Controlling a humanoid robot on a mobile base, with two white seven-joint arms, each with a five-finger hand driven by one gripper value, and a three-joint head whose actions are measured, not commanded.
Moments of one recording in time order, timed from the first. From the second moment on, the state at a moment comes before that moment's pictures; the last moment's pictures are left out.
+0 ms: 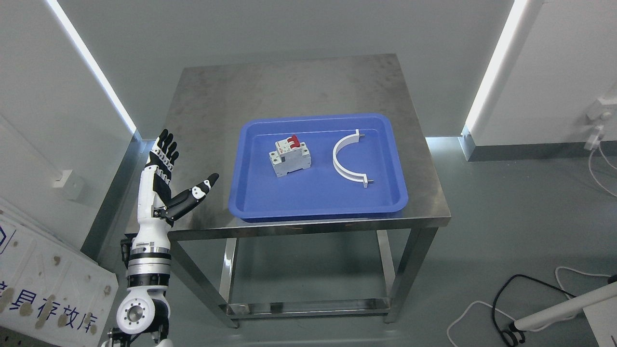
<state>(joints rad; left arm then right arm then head) -0.23 0.00 0.16 -1.67 0.00 -0.10 -0.05 0.04 0.00 -0.04 -0.16 -0.04 0.05 0.00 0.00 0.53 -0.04</state>
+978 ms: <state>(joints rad) -0.51 0.04 0.08 -1.58 -0.23 0.10 -0.42 0.04 0.00 -0.04 -0.16 -0.04 0.05 0.00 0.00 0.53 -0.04</state>
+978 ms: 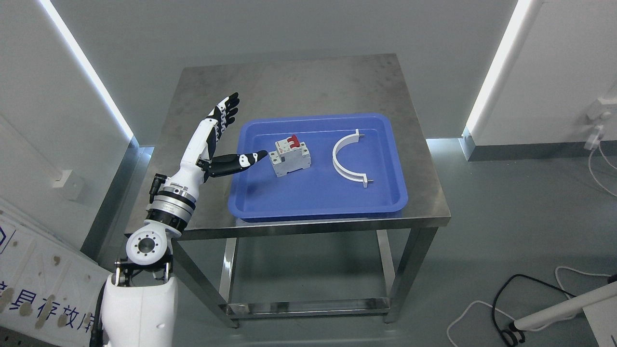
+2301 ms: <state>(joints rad) -0.66 0.04 -0.08 -1.40 -0.56 0.21 -0.61 0.04 0.00 -0.04 -0.16 -0.04 0.05 0.00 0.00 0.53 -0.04</state>
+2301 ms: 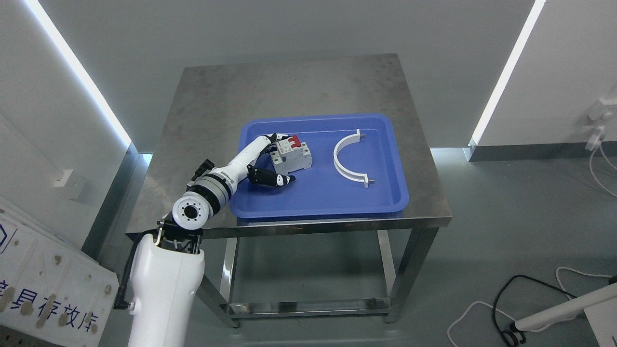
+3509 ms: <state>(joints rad) -0.69 0.01 0.01 -1.32 -0.56 0.03 -0.60 0.04 0.00 -0.04 -0.16 -0.04 0.05 0.00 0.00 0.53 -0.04</state>
